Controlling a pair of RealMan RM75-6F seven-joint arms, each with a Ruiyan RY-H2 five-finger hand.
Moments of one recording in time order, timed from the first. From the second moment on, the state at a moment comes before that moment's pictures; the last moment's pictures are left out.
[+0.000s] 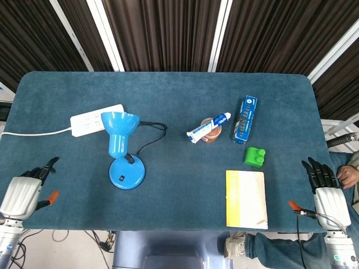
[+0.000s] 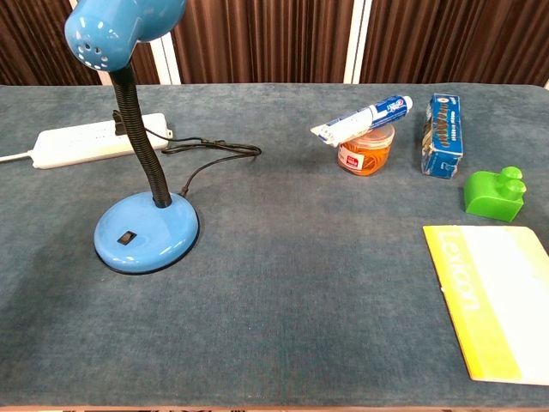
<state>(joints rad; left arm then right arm) -0.16 -1.10 0.00 -1.76 1.58 1.43 0.21 0.05 -1.16 0.07 -1.67 -1.55 1.54 0.03</state>
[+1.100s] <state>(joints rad) -0.41 -1.29 0.03 -1.65 1.48 0.94 0.33 0.05 -1.16 0.07 -1.69 -1.52 1.52 0.00</state>
